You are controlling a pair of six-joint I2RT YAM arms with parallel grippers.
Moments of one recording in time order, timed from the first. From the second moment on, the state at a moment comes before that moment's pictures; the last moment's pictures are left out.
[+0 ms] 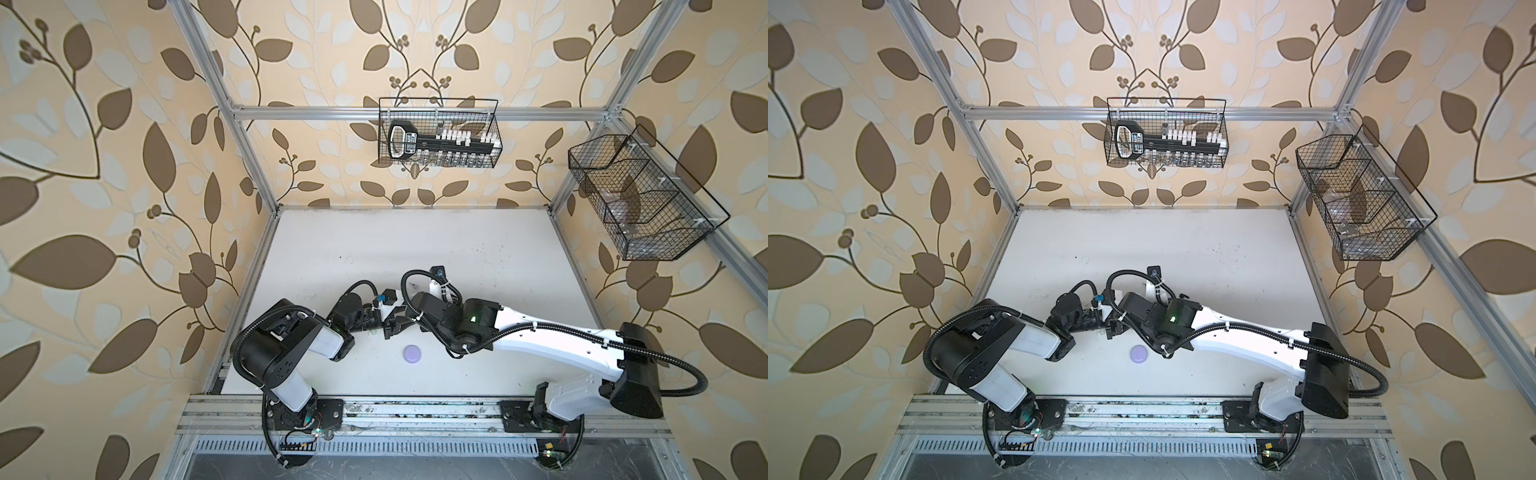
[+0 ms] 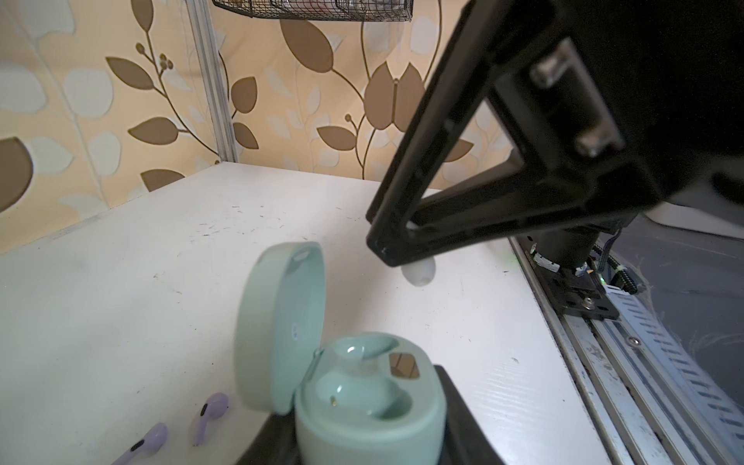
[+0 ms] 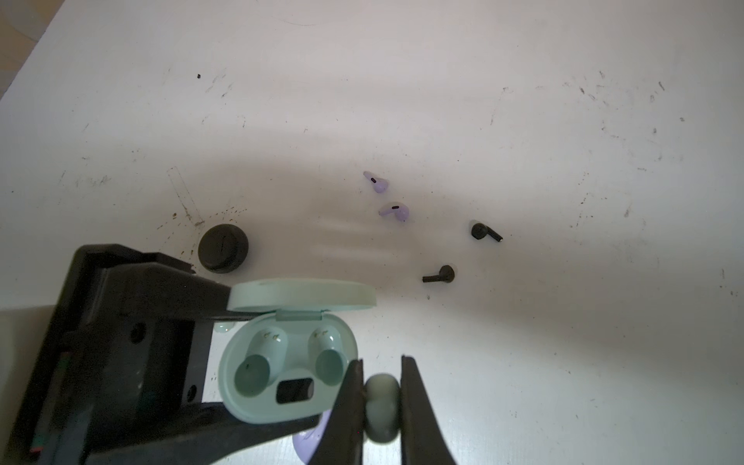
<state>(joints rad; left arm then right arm) -0.54 1.61 0.31 1.25 0.83 0.01 1.14 1.47 1.21 -0.81 0.66 0.89</state>
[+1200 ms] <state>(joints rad) -0.54 1.58 0.31 1.26 0.89 -0.05 1.16 1.57 1.26 -0.78 0.71 0.82</state>
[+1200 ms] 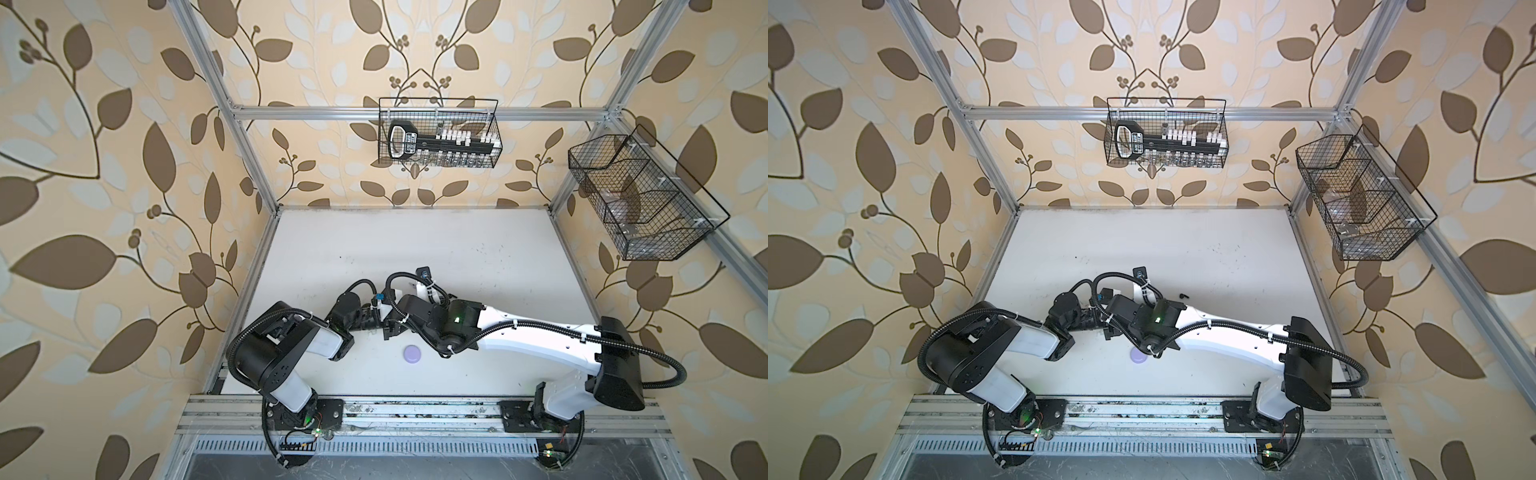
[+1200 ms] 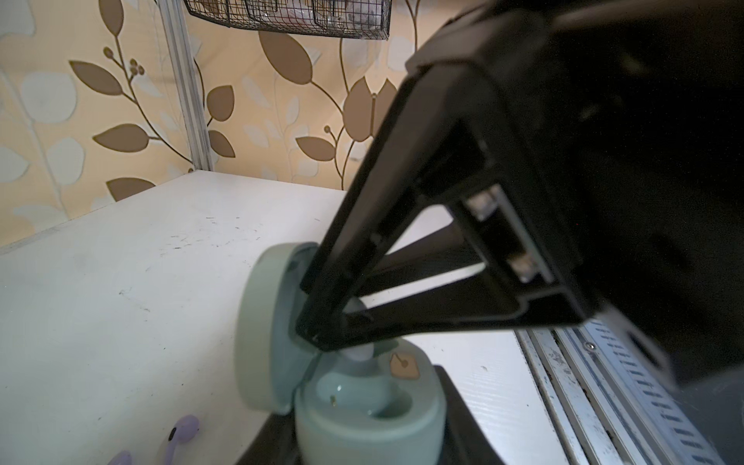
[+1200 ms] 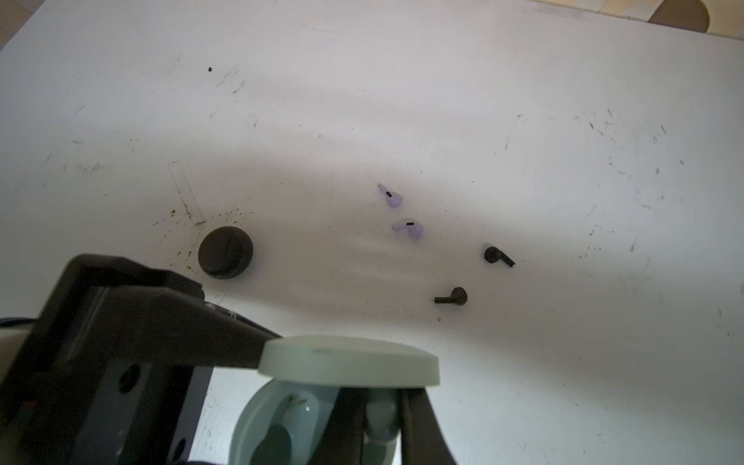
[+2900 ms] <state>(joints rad) -0.54 1.52 0.28 1.25 0.88 -0.03 1.23 1.56 1.30 -0.79 0.71 0.81</state>
